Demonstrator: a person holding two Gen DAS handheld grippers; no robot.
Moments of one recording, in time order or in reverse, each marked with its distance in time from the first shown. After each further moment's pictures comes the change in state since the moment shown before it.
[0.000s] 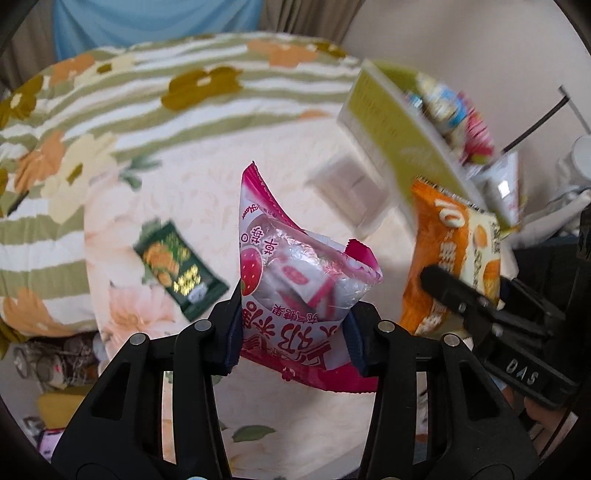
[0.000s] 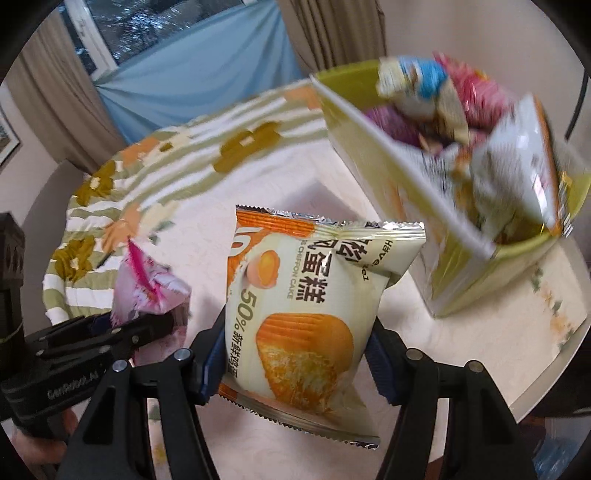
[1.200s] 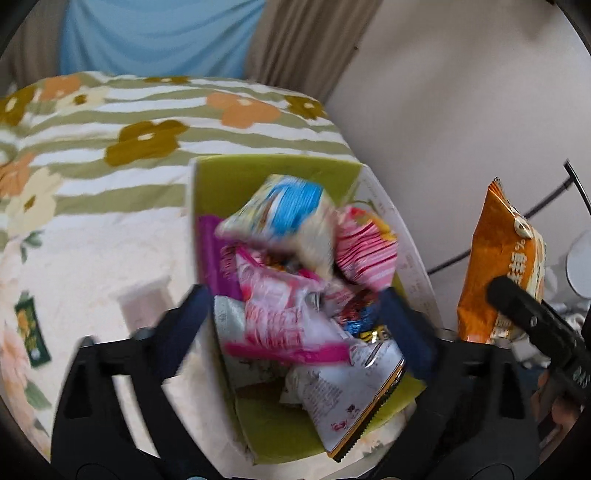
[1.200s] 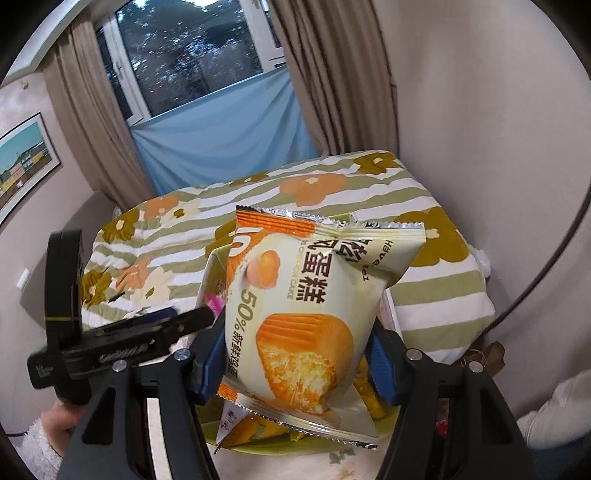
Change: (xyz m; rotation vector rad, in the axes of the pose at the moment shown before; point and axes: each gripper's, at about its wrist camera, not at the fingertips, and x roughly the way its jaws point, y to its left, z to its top) left arm 0.067 -0.231 0.135 -0.182 -0.199 -0.002; right arm -0.102 -0.216 0.163 -0.163 -0.190 0.134
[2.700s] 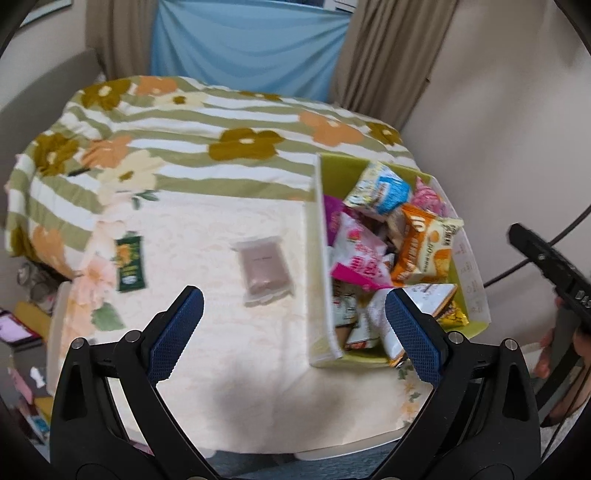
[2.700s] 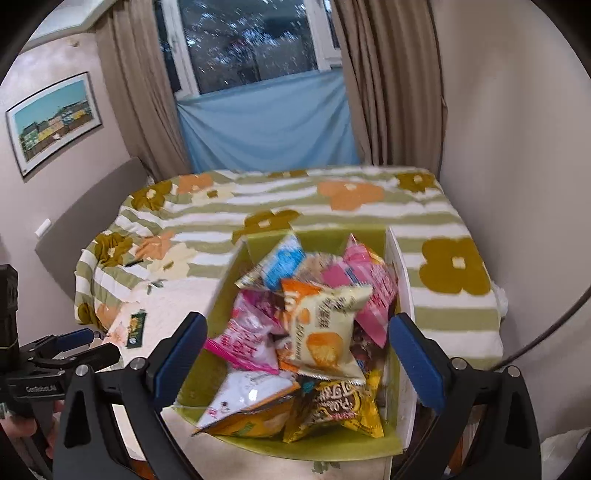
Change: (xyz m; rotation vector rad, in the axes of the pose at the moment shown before) left arm -0.116 0.044 -0.078 -0.120 -0.110 0.291; right arm -0.001 0.011 -0.001 -0.198 -0.028 0.094
